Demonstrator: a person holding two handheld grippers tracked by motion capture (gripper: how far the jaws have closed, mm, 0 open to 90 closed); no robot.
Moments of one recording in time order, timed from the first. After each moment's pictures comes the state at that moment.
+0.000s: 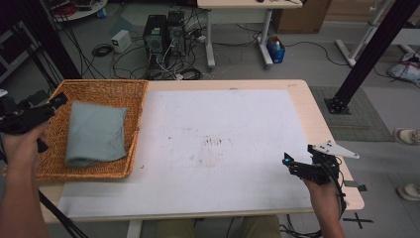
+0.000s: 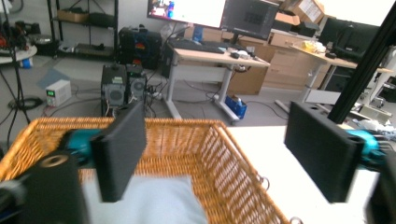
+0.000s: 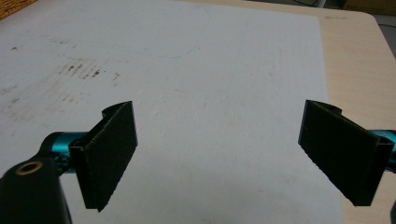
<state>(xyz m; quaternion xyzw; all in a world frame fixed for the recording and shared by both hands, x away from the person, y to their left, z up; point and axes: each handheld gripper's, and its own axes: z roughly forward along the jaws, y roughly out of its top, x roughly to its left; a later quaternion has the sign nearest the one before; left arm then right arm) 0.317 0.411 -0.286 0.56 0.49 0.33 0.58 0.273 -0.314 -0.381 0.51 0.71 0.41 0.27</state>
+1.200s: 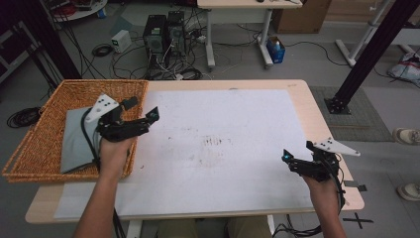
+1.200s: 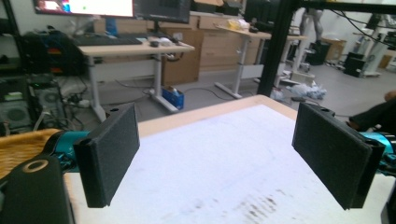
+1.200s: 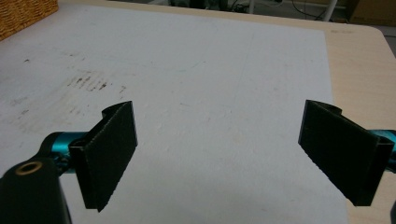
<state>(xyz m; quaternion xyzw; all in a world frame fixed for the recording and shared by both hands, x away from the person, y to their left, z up) 0.328 0.194 -0.310 0.65 0.38 0.27 0.60 0.280 -0.315 -0.378 0.49 0.70 0.44 0.27</state>
